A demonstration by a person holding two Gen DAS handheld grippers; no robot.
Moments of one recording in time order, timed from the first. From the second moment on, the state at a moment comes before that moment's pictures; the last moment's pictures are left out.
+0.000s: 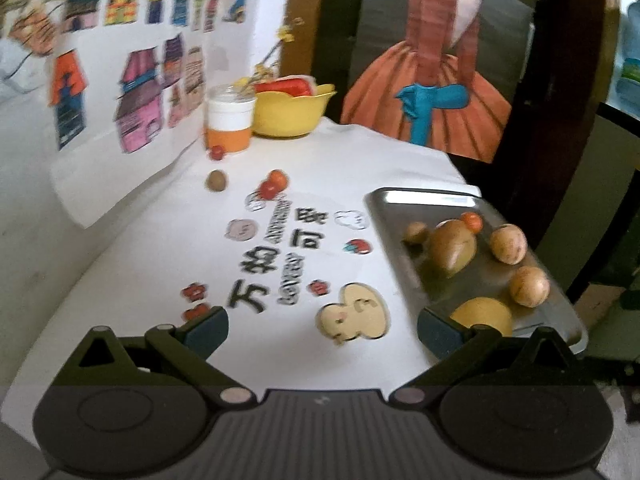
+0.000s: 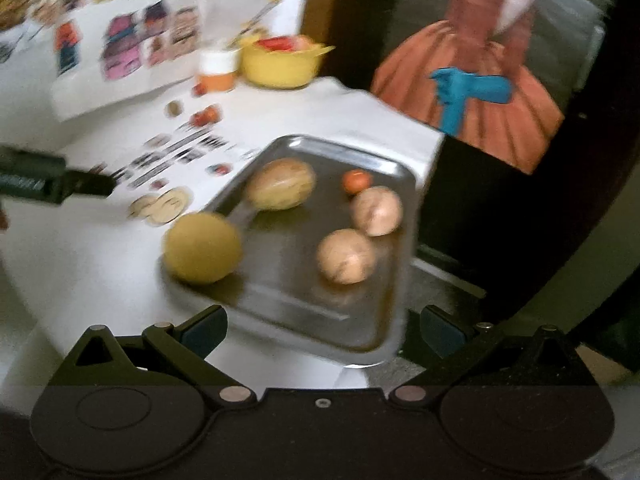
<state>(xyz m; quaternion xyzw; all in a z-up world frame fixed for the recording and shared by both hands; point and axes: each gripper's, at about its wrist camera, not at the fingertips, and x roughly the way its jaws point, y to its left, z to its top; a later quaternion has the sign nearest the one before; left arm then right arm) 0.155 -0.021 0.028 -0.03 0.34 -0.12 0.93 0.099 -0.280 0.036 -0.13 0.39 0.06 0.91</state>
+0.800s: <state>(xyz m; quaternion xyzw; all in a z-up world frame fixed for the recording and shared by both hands) 0.180 0.059 0.067 -0.09 0.28 -0.02 0.95 0.173 -0.183 0.151 -0.13 0.31 0.27 0.90</state>
